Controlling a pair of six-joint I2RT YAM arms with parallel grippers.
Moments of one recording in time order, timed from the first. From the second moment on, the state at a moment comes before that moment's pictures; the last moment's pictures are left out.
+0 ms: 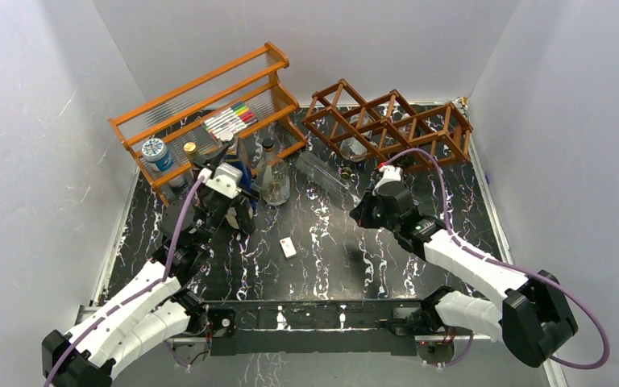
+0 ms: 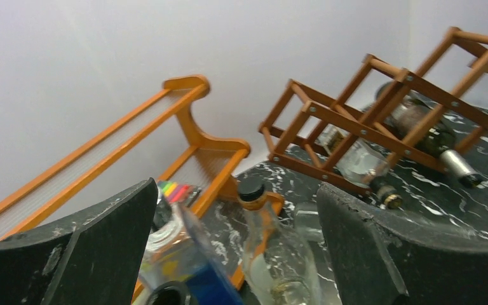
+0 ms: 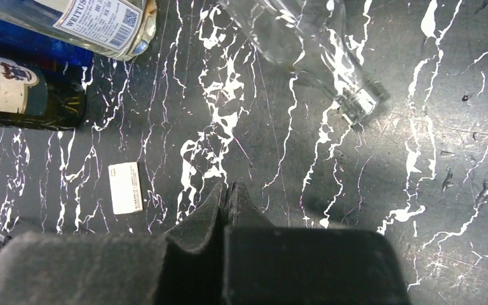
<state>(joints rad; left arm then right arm) -0.63 0.74 0.58 0.46 -0.14 0.35 0.63 1.09 0.59 -0.09 0.02 0.59</state>
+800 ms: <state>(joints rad) -0.68 0.79 0.59 0.41 -0.02 0.35 0.49 1.45 0.70 0.11 -0.04 0.28</state>
